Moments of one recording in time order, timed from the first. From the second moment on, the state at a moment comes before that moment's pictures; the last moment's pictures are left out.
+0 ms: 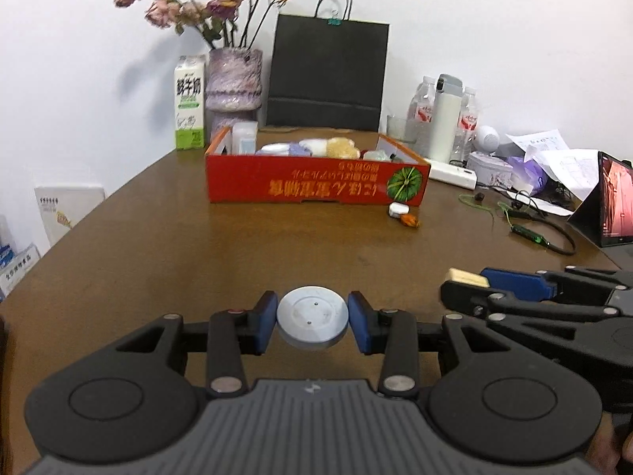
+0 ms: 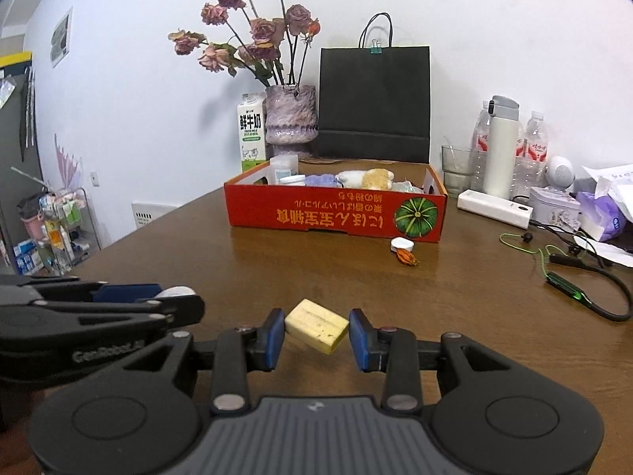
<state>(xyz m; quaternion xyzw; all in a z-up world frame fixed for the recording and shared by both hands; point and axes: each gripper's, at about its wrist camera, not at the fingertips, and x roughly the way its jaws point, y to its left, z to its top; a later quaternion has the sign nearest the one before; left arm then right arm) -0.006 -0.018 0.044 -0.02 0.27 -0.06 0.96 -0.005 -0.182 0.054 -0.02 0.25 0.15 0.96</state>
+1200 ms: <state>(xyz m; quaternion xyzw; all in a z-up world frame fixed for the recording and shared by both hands) -0.007 -0.017 0.043 -0.04 0.27 -0.05 0.96 -0.015 -0.189 0.047 0.00 0.25 0.15 0.96</state>
